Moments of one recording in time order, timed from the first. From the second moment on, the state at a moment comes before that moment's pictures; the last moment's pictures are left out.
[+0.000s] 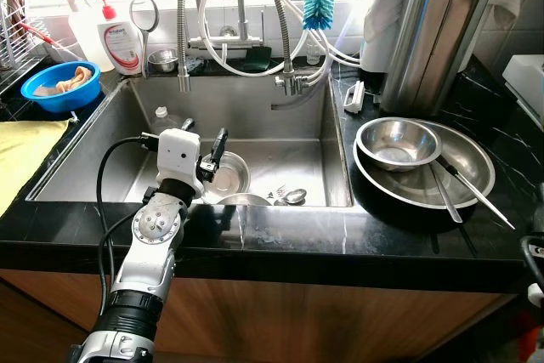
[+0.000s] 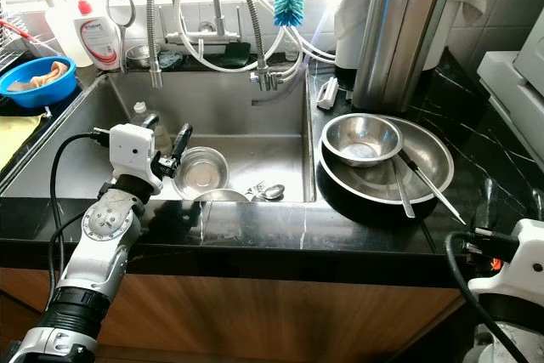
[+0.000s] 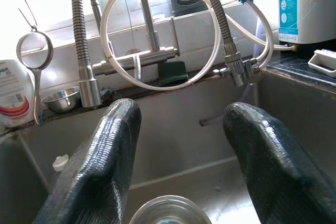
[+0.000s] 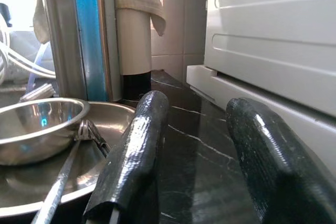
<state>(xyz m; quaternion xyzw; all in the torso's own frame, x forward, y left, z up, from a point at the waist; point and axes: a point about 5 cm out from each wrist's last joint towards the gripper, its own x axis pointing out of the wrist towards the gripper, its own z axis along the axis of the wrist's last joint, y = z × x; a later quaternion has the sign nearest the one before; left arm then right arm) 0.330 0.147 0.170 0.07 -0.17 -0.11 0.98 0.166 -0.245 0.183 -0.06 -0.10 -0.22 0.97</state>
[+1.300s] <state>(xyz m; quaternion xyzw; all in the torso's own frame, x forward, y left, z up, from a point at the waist) 0.329 0.147 0.168 0.08 -0.17 -0.11 0.98 0.181 -0.236 0.161 -0.01 -0.07 -0.18 0.98</state>
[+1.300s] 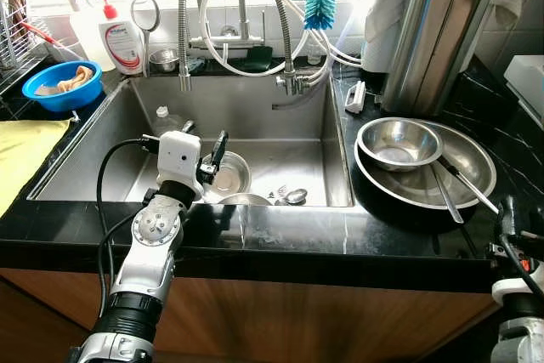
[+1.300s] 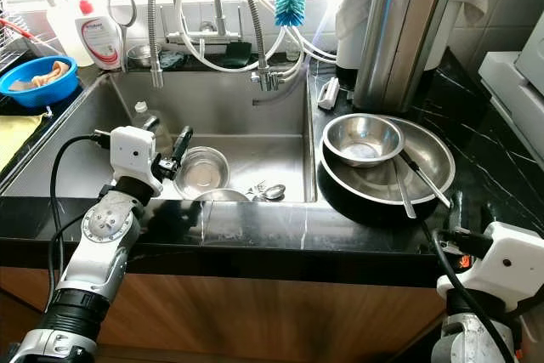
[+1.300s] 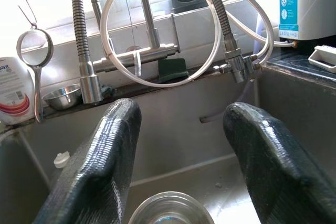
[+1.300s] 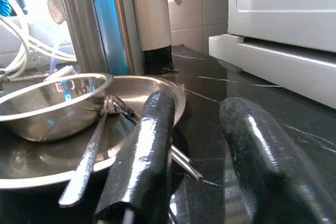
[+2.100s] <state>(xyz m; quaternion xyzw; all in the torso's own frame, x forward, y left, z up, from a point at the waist) 0.329 0.147 0.168 0.08 -0.17 -0.11 0.98 0.185 -0.231 0.152 -0.01 -0.05 -0.17 0.98</state>
